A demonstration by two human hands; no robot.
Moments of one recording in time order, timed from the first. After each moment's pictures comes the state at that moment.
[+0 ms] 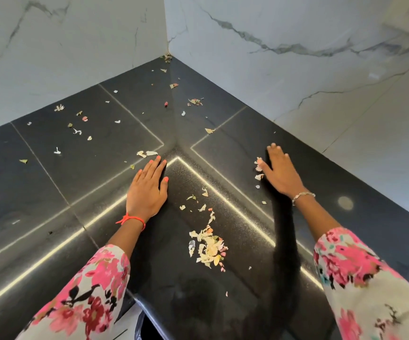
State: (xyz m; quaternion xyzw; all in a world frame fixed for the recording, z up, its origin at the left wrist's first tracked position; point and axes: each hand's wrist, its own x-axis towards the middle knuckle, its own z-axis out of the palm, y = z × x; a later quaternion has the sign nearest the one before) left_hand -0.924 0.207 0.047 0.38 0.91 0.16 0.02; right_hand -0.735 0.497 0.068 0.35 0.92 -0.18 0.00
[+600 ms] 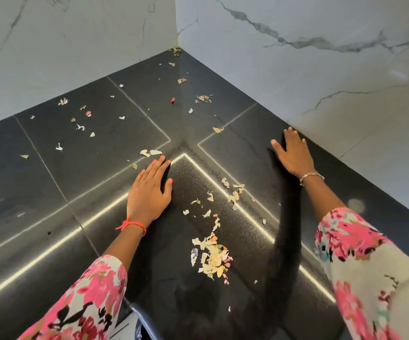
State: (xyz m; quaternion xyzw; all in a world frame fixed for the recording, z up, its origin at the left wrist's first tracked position) left_hand -0.923 0.208 0.047 0.37 0.91 0.18 0.00; right_hand -0.776 0.558 0.058 0.38 0.91 -0.17 -0.01
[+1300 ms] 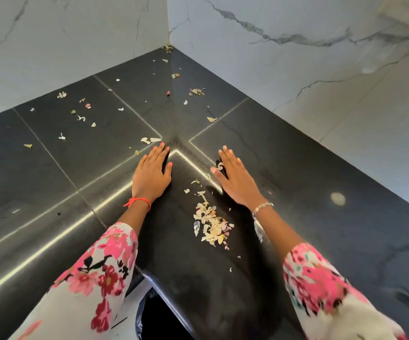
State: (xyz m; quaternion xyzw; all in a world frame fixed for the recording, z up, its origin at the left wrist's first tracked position) left_hand -0.925 0.206 0.049 0.37 0.90 0.21 0.03; right_hand -0.760 0.366 0.075 0.24 0.94 -0.25 0.00
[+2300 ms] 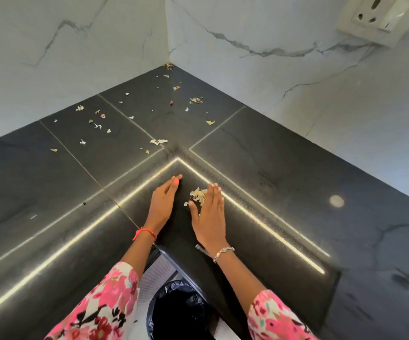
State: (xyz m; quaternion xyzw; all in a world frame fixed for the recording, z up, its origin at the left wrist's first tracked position) left_hand -0.848 0.147 0.060 0.24 0.74 0.58 0.25; right_hand -0.726 0.204 0.070 0.39 0.88 -0.27 -0.08
